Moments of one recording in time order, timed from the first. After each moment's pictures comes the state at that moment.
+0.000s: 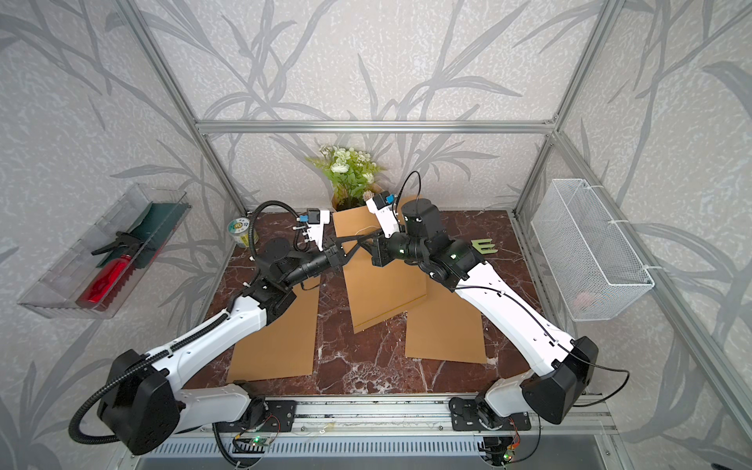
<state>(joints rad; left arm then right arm) -0.52 1.27 0.89 0.50 0.51 -0.60 0.68 1.40 1.50 -0.48 -0.38 0.29</state>
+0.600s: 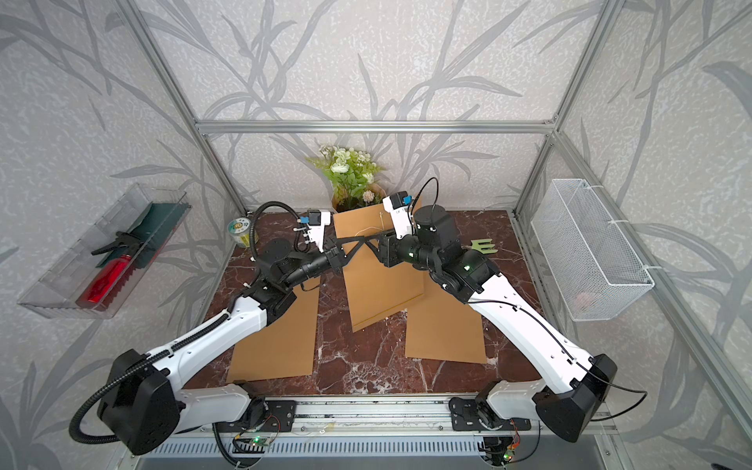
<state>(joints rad) -0.52 1.26 0.88 0.50 0.50 -0.54 0.68 1.32 1.43 -0.42 -0.27 0.42</state>
